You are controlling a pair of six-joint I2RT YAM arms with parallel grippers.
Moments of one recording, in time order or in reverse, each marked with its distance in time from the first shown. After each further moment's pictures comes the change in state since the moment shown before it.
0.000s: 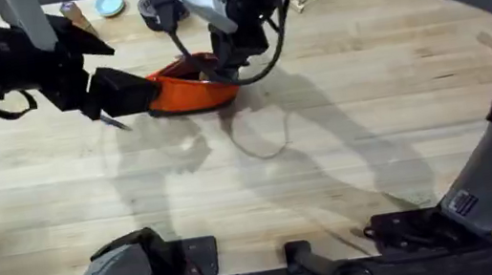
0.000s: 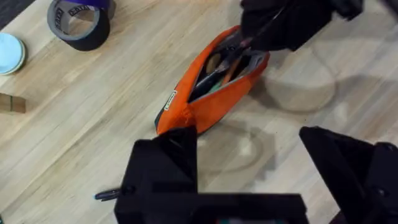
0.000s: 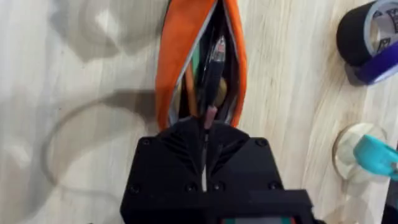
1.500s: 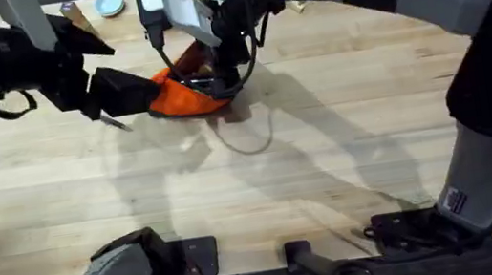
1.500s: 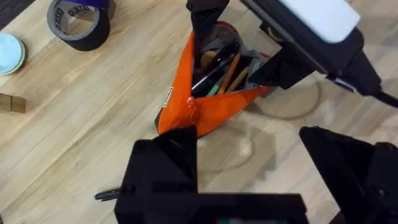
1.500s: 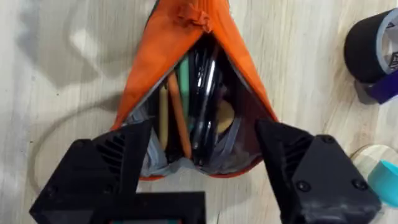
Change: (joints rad) left arm 0.000 0.000 0.000 0.000 0.000 0.000; right arm 0.028 0.106 0.000 0.135 -0.003 0.061
